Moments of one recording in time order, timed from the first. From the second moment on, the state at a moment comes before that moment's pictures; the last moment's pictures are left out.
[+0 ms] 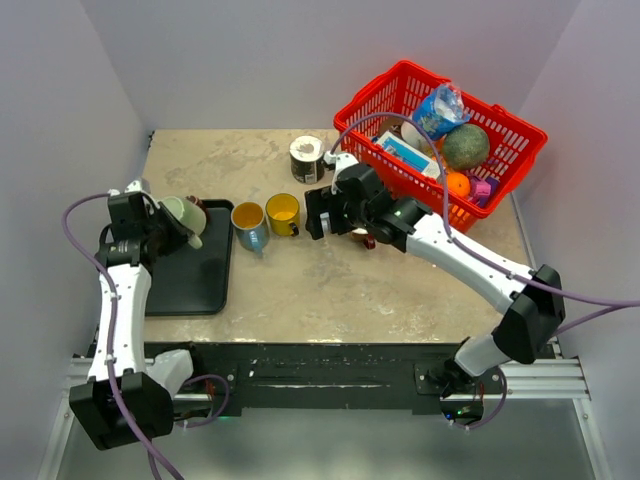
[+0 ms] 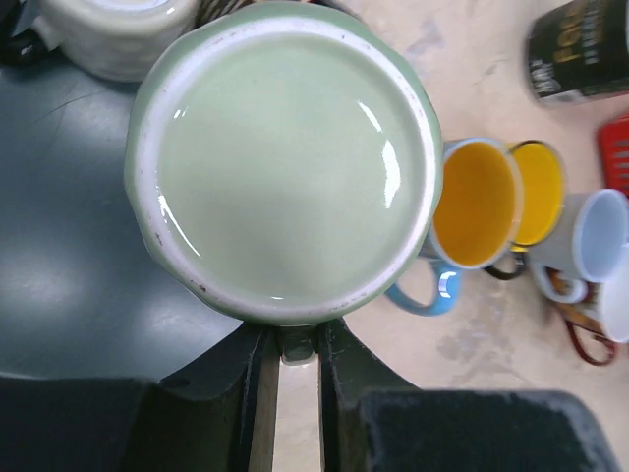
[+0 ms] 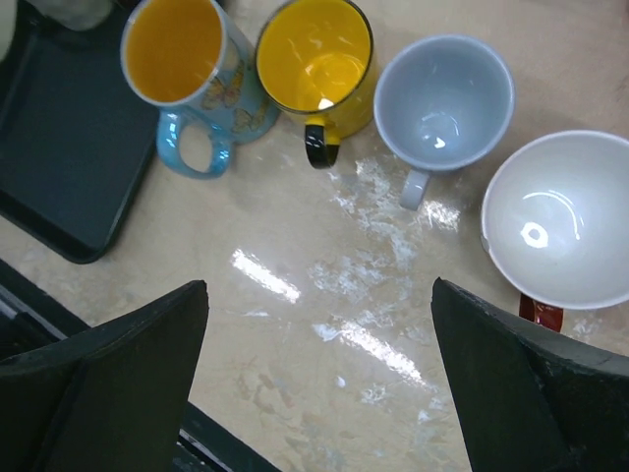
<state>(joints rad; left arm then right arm) 0.23 1.01 0.91 -0.65 0.19 -0.46 0.78 1.52 1.37 -0.50 0.08 0.35</state>
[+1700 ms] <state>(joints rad) -0.11 1.08 0.89 0.63 0.70 -1.27 0.64 1.63 1.53 0.32 -0.68 0.75</state>
